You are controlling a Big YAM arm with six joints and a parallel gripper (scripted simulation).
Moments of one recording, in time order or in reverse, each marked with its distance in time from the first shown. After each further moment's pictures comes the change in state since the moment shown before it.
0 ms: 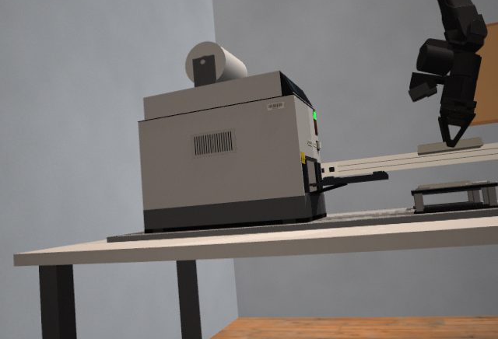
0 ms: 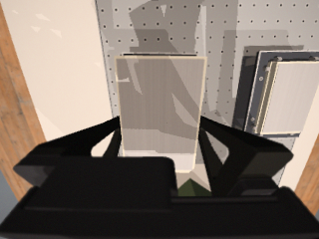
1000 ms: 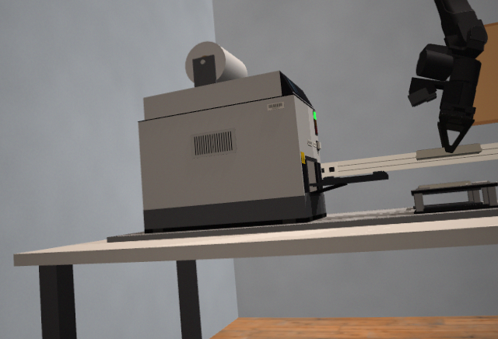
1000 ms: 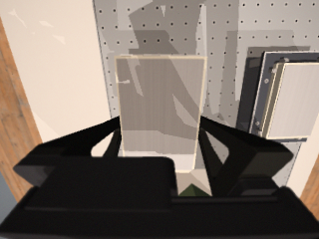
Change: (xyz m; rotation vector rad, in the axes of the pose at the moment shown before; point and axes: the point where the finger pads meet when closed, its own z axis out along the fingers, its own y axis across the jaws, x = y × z) arm 0.000 0.000 0.012 -0.003 -0.011 0.006
